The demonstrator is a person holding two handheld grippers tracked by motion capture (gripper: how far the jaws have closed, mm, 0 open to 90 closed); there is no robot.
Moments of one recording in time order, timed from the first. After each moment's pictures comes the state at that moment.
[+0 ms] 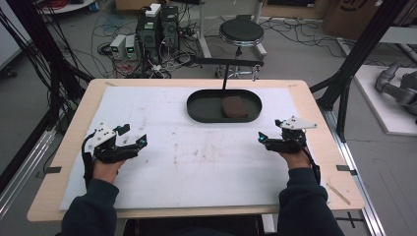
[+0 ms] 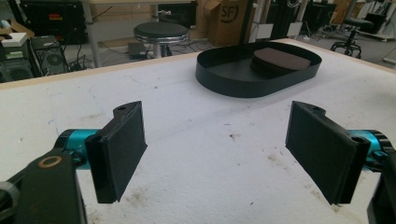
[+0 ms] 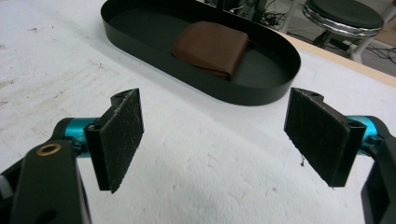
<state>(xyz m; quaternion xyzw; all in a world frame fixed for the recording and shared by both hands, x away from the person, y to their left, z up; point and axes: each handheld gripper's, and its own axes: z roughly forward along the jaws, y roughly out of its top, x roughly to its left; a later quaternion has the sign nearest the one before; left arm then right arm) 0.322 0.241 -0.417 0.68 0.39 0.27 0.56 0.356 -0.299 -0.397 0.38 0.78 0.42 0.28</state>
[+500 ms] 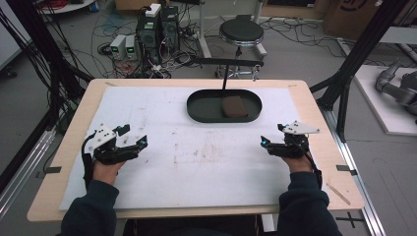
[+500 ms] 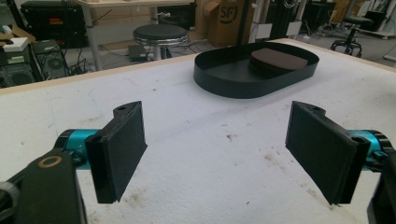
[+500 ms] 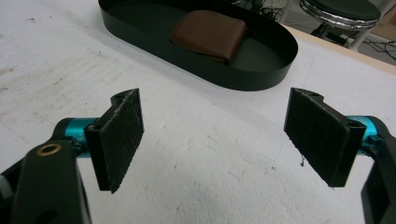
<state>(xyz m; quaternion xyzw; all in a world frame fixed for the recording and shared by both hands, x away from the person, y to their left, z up) 0.318 0.238 -0.415 0.68 0.38 0.28 0.55 0.347 -0.304 -0.403 0.39 0.78 0.41 0.28</state>
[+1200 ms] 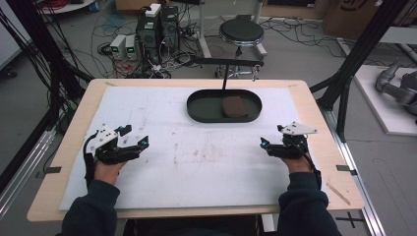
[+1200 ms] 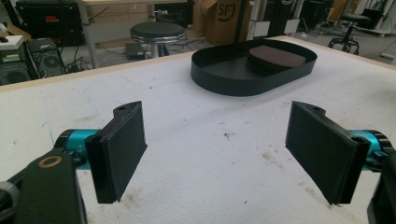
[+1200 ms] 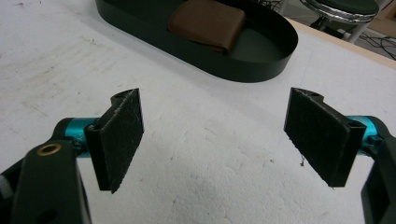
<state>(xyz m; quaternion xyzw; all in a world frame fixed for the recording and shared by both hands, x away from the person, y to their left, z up) 0.320 0.236 -0.417 0.69 0.38 0.27 0.55 0.347 -0.302 -0.407 0.39 0.78 0.39 0.28</state>
